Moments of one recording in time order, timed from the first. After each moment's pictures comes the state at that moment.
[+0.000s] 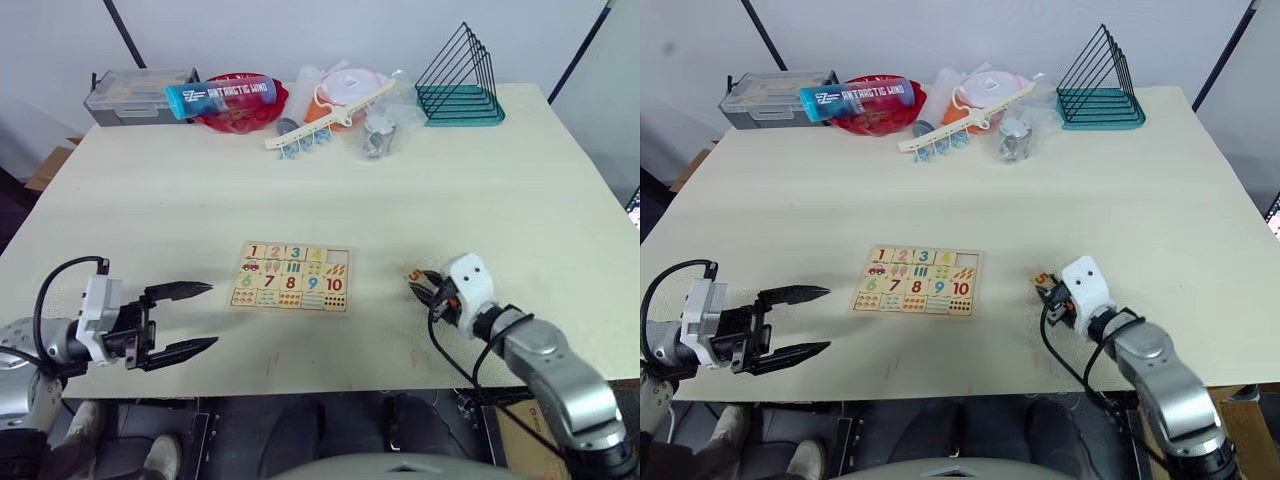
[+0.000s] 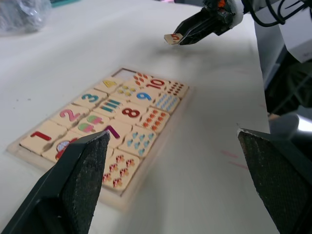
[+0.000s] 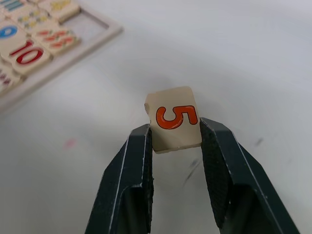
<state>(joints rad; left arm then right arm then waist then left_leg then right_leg) 0.13 0.87 0.33 0.13 -0.69 -0.07 -1.52 -0.12 -0.48 0.10 -0.59 0.26 0.88 0.46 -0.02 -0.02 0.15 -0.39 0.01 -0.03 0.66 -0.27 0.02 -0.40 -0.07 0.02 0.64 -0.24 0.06</state>
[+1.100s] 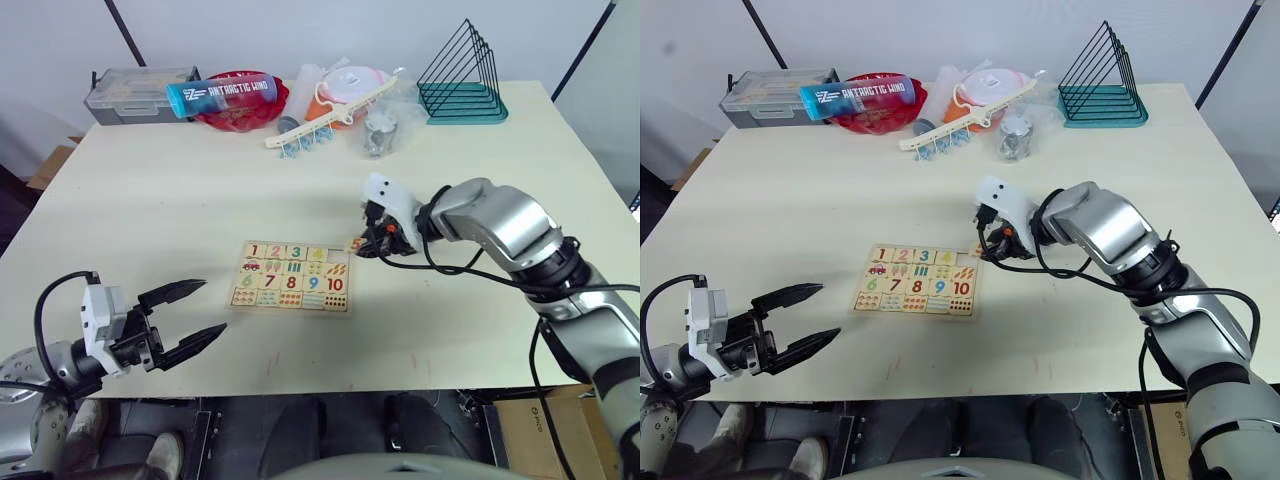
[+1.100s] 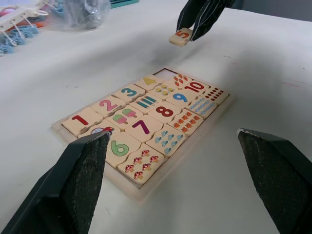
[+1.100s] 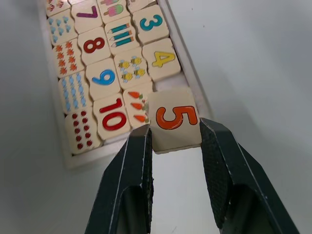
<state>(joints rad) 0.29 0.75 0.43 -0.07 -0.65 -0.01 -1.27 -1.02 -0.48 0.54 -0.03 0.36 1.17 0.85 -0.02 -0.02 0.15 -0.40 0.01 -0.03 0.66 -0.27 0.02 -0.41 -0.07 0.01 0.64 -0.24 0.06</state>
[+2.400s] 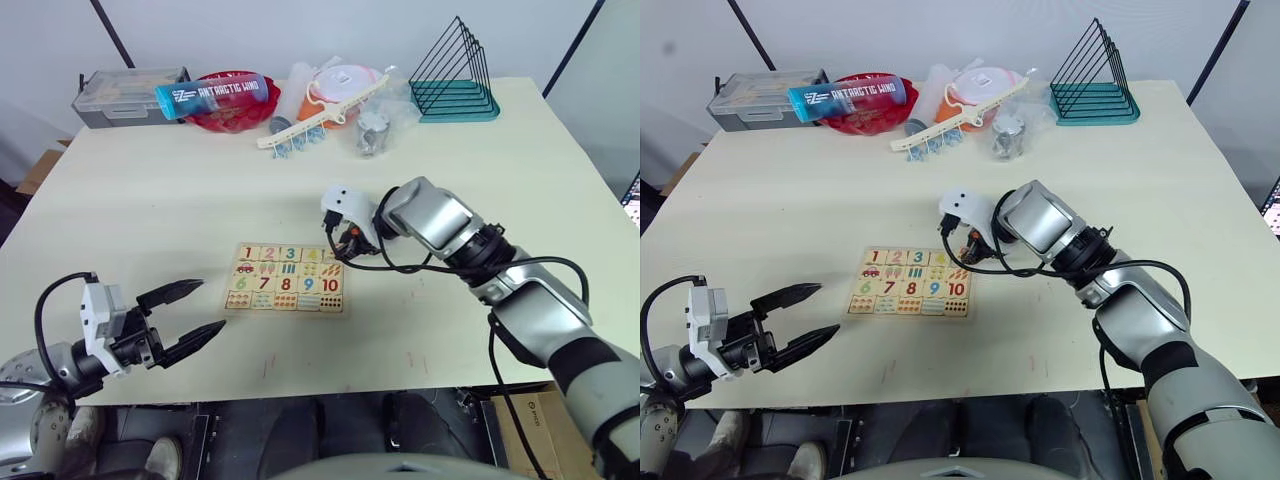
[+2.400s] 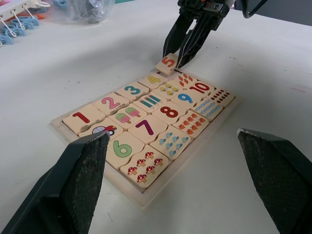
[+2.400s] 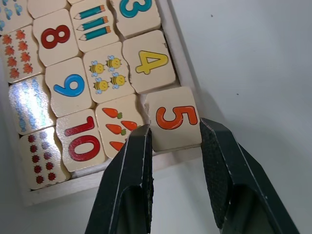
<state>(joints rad) 0.28 0.75 0.44 -0.07 -0.65 0.04 -1.26 -1.12 -0.27 0.66 0.29 0.14 1.08 0.93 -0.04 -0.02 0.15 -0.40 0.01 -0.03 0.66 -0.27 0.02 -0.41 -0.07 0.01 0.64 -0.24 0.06</state>
